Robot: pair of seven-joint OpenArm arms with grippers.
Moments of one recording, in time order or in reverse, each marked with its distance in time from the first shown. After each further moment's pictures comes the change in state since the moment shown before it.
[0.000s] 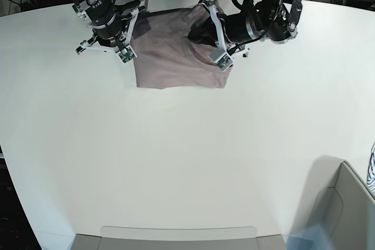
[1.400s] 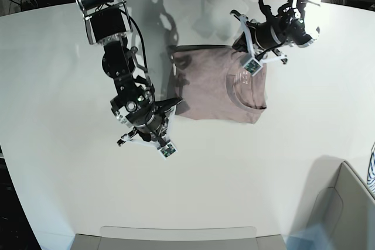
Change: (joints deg) left arm 0.4 -4.6 -6.9 0.1 11.5 -0.2 1.1; right arm 42.3 -10.6 -8.9 -34.5 3.1 -0.2 0.3
